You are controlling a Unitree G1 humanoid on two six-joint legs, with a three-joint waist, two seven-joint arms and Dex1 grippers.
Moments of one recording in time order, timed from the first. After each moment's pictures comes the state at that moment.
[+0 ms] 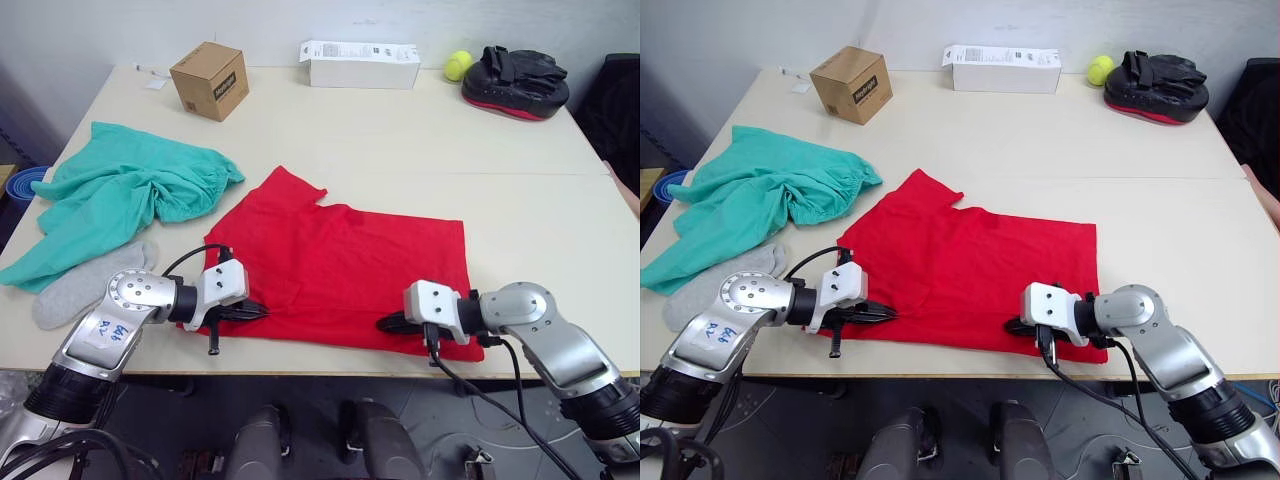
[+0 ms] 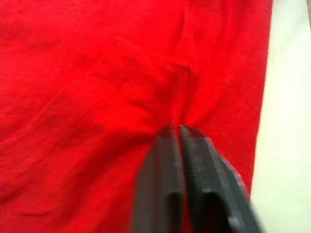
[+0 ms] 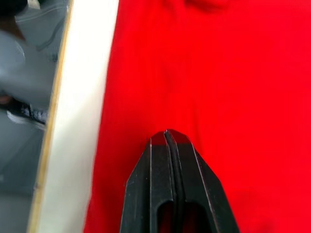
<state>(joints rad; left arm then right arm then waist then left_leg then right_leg) -0.31 0.83 -0.18 -0.14 -0.23 0.40 -1.07 -0.25 -0.81 0.27 -0.26 0.15 0.25 1.12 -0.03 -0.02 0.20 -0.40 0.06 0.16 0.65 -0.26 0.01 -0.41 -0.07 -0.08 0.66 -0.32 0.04</state>
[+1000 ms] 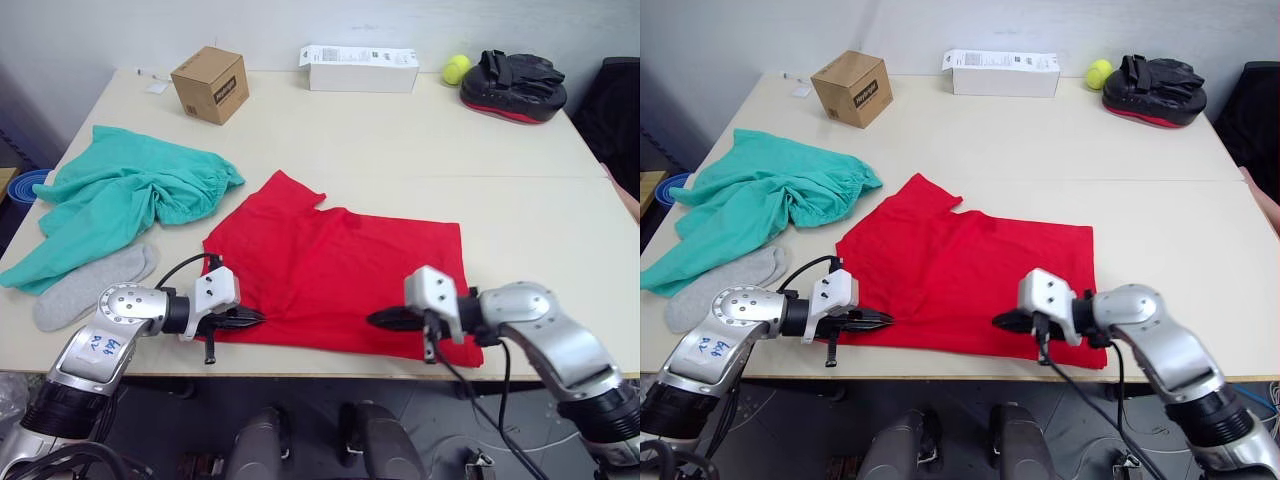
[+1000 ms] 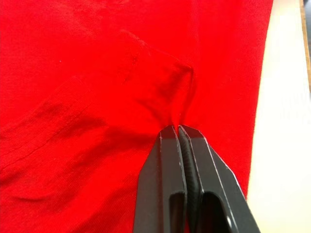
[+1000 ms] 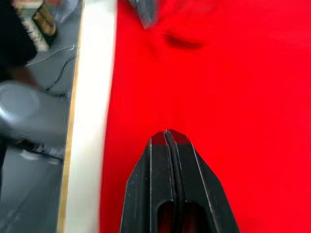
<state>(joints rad) -0.21 0.81 -0.11 -0.14 -0.25 0.36 -1.08 -0.26 -0.78 0.27 -0.34 0.28 0.41 1.08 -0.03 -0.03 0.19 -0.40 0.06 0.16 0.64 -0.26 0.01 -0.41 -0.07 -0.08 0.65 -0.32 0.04</state>
